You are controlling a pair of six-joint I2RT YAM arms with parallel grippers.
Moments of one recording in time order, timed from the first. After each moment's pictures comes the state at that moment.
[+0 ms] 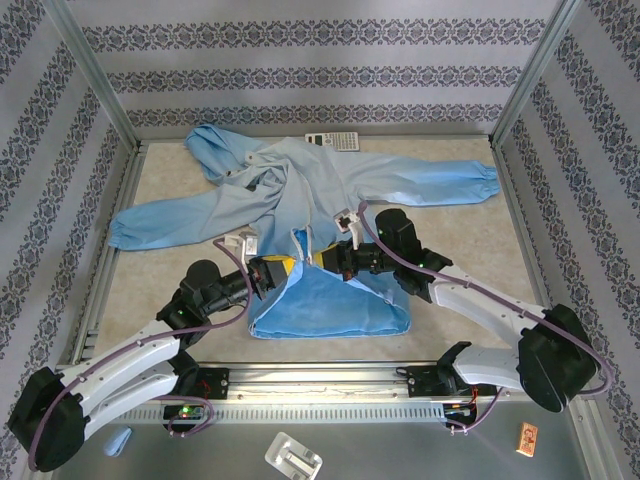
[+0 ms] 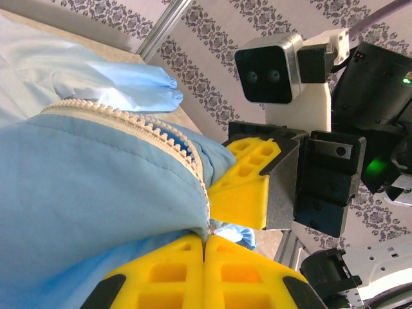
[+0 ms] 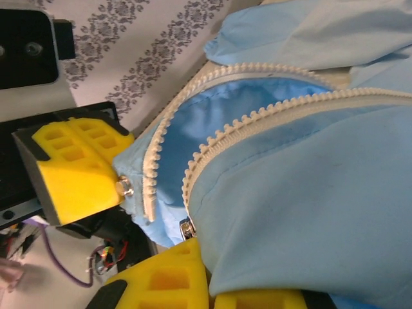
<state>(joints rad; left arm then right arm) -0.63 0.81 0.31 0.44 0.35 -0.69 0.63 1.22 0.71 0.09 -0.70 0.44</state>
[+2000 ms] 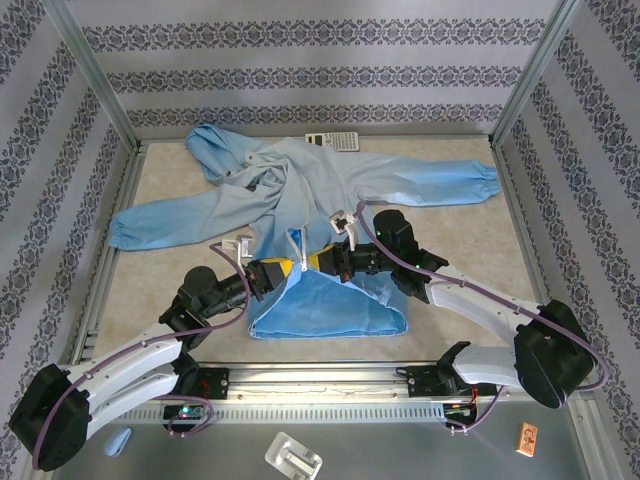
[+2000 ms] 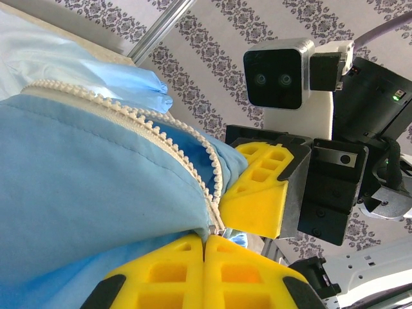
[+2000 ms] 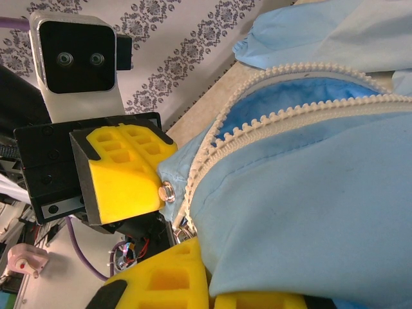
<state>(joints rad) -0.61 0.82 0.24 0.58 0.37 -0.79 0.65 1.24 0.70 0.17 -0.75 0.47</state>
